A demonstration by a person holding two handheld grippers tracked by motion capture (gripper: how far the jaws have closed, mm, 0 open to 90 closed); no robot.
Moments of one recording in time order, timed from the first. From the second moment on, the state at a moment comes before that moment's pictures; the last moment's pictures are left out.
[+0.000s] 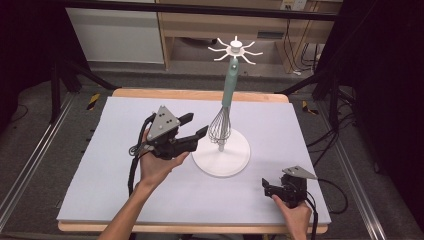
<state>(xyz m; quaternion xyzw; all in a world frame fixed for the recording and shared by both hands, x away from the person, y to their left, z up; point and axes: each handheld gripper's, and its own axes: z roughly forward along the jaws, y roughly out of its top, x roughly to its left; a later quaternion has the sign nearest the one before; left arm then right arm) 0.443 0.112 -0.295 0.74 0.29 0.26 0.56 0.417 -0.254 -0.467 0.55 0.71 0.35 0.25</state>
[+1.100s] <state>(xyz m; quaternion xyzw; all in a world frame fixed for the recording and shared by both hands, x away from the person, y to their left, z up) 0.435 0.228 -0.441 0.76 0.43 0.25 0.43 0.417 -0.260 -0.470 0.57 0.71 0.34 0.25</state>
